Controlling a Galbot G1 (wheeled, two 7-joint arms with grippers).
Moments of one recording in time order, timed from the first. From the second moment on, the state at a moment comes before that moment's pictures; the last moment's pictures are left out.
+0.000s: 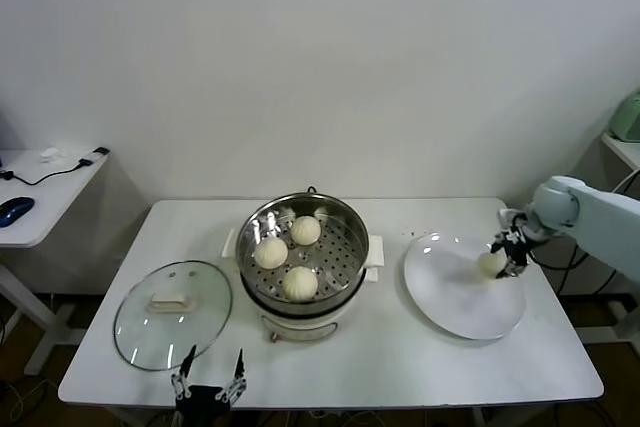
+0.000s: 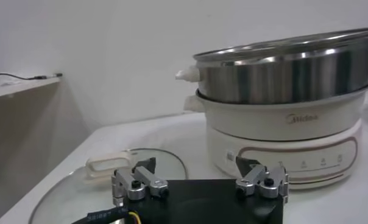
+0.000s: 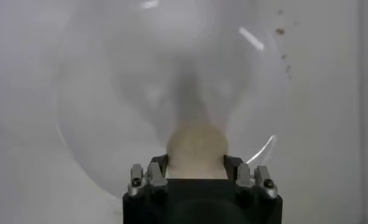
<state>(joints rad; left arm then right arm) 1.84 -1.49 -0.48 -1.99 0.09 -0.10 -0.11 0.46 0.67 -1.44 1.10 0.33 -0.15 -0.94</state>
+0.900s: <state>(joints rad) 1.84 -1.49 -0.45 -1.99 0.11 -0.11 -0.12 0.90 1.08 -1.72 1.53 0.95 -0.44 -0.66</state>
